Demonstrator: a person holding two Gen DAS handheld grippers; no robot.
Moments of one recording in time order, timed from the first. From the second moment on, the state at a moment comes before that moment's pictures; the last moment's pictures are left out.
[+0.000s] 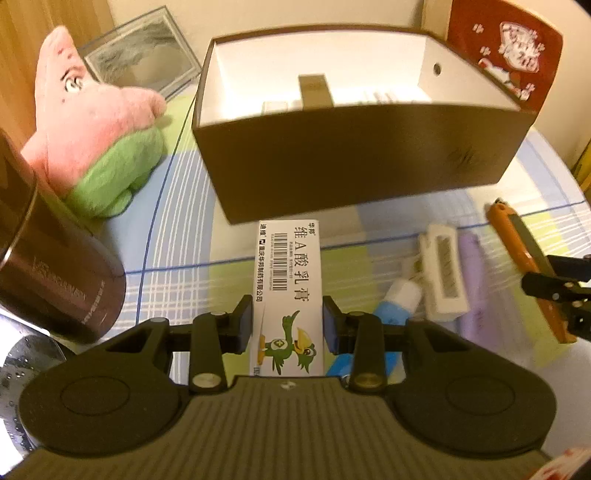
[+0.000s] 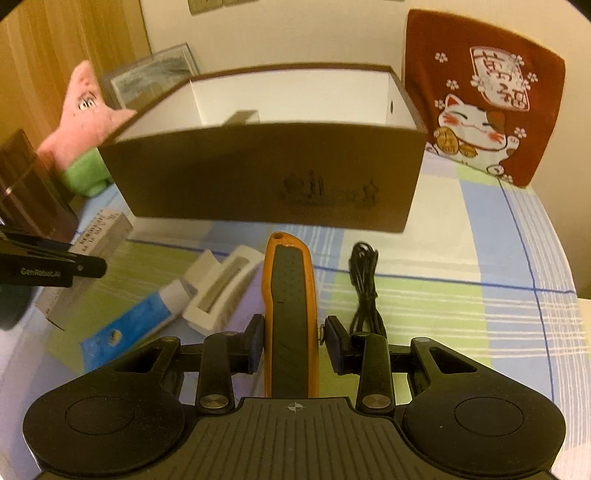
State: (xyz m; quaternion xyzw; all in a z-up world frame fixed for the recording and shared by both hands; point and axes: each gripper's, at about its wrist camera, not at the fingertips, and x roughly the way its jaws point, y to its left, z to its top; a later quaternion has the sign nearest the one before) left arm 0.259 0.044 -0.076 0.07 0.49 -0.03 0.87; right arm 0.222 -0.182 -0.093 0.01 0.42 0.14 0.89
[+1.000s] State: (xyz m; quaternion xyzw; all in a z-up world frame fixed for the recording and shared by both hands) left arm 0.385 -0.035 0.009 0.03 0.41 -0.09 0.91; right arm 0.350 -0.192 -0.001 0.07 0.35 0.13 0.92
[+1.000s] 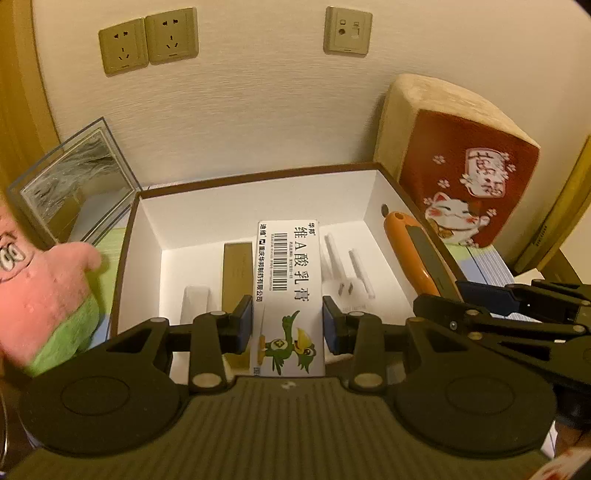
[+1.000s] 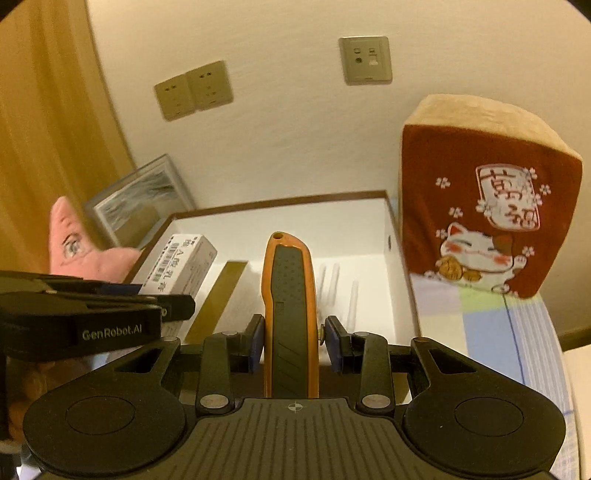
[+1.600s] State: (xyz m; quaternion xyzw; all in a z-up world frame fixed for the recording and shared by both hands) left arm 0.471 -0.056 -0.045 0.05 0.47 -0.06 0.88; right arm 0.430 -0.190 -0.051 0.01 0.40 0.07 0.91
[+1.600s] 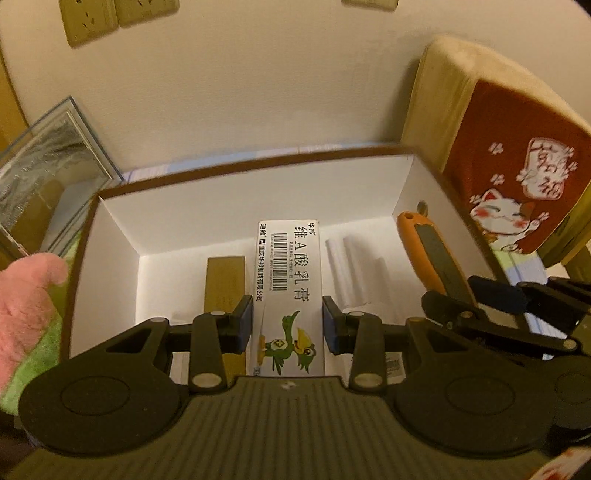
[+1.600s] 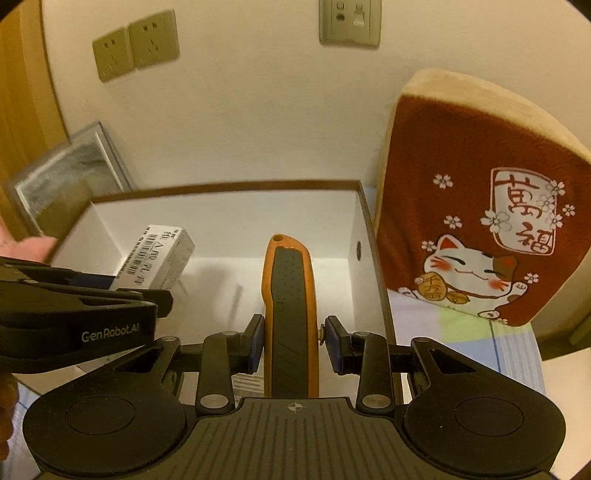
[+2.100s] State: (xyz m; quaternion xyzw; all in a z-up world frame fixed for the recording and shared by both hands) left arm 0.494 -0.060 -0.086 0.07 0.51 -0.06 0.86; right arm 0.448 -0.181 -0.076 -0.06 0.42 0.06 0.90
